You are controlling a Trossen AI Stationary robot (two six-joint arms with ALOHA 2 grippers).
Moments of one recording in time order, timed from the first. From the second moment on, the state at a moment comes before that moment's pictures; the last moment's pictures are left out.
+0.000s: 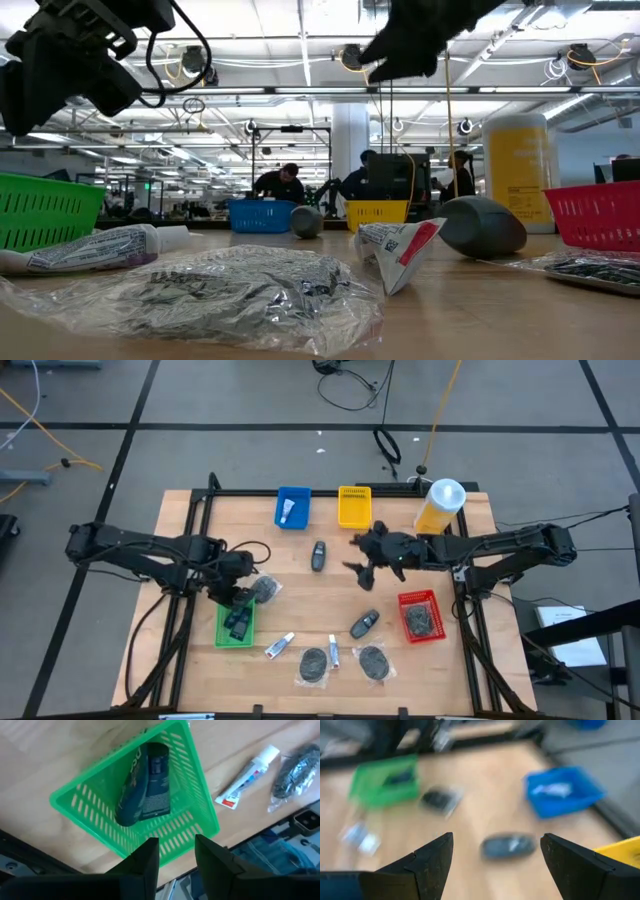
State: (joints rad) left arm -0.02 1.10 0.78 -1.04 0.49 -1.19; right arm 0.02 1.28 0.94 -0.18 0.25 0.17
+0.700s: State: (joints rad) left arm 0.10 1.01 0.92 -0.79 0.09 -0.99; right arm 0.15 1.31 0.84 -0.42 -0.19 -0.14
